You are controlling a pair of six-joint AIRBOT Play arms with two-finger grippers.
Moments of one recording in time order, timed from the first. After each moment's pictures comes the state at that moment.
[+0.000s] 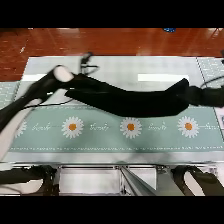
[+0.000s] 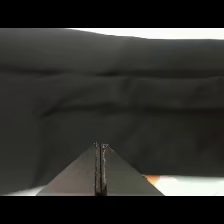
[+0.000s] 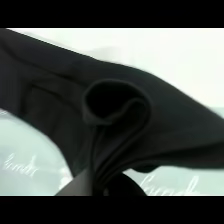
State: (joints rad) left arm -0.47 -1.56 1.28 0.87 -0.86 -1.39; right arm -0.15 -0.72 0.90 -1.00 1.23 1.47
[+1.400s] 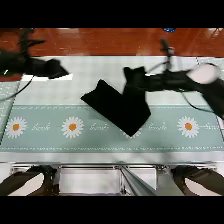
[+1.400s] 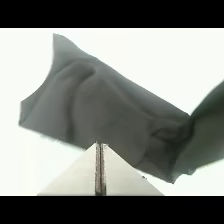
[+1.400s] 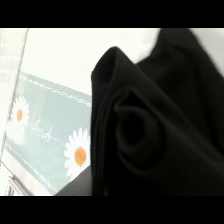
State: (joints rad) left arm 0.00 -1.10 1.19 0.92 -1.18 -1.34; right arm 0.34 -1.26 1.16 -0.67 0.91 1.41
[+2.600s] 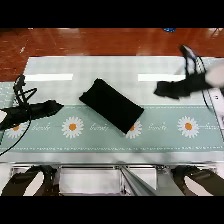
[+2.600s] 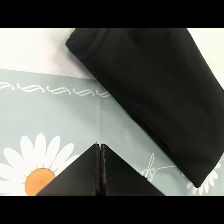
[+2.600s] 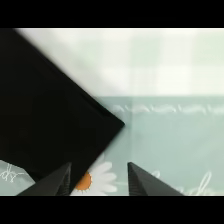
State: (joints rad) left arm 0.11 -0.76 0.57 0.84 -0.90 -1.31; right arm 0.19 -1.01 1.00 -1.31 1.11 1.85
